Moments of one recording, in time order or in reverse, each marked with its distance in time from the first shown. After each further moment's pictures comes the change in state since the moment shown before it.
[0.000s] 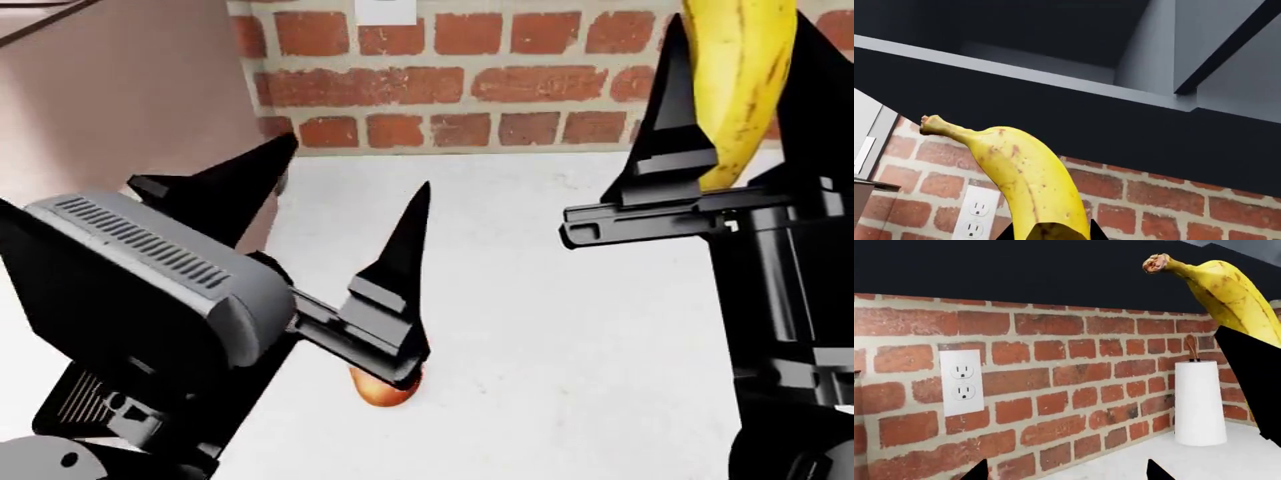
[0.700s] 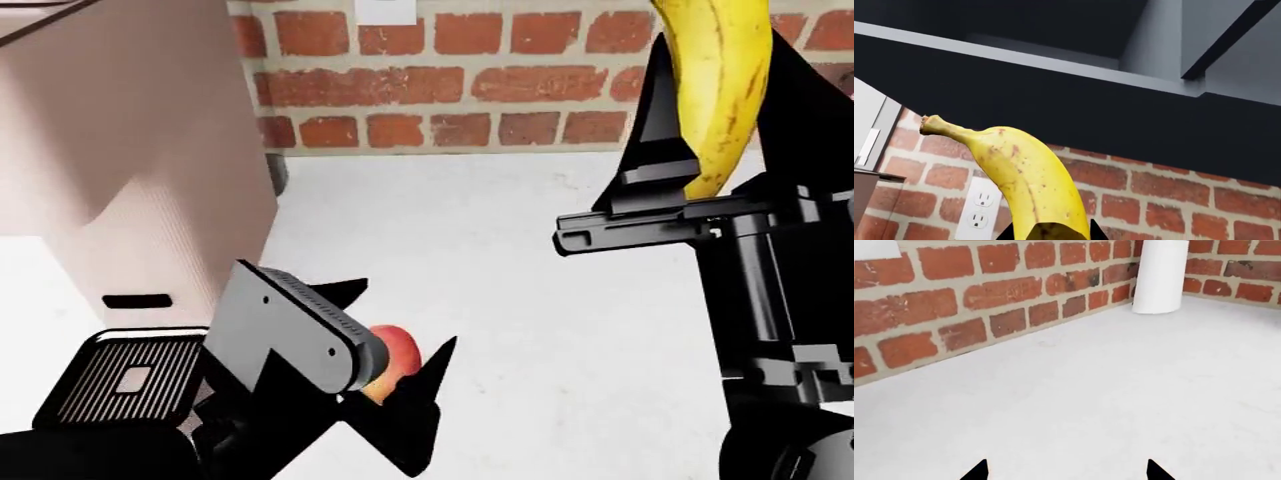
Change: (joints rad) left arm 0.094 -0.095 0.152 -0.177 -0.124 -0.097 0.157; right arm -0.025 0.010 -0.036 0.024 -0.021 -0.046 -0.010
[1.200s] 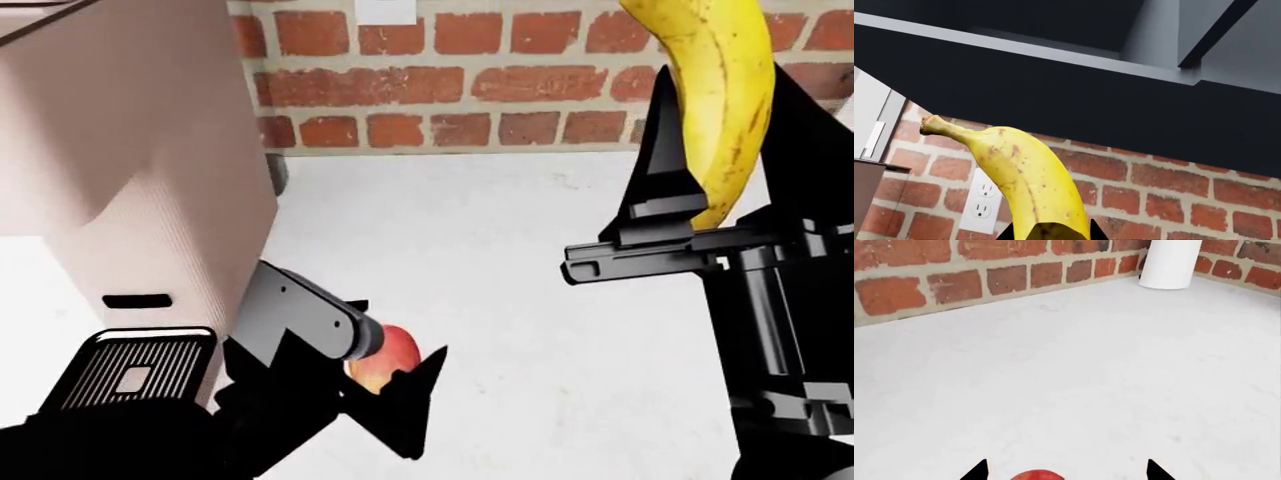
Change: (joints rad) left arm 0.044 0.011 0.029 -0.152 0.041 0.014 0.113; right arm -0.081 0.058 -0.004 -0.026 -0.021 -0.069 0.003
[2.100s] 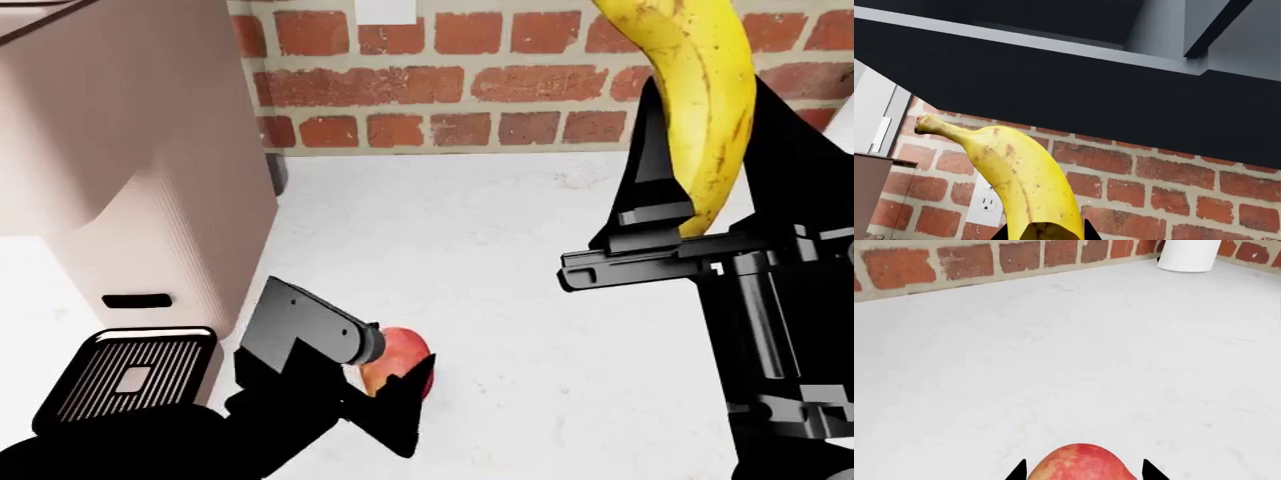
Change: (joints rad) left arm 0.054 0.008 0.041 -0.062 0.118 0.033 0.056; right arm 0.004 0.019 -0.031 0.006 0.022 -0.033 0.010
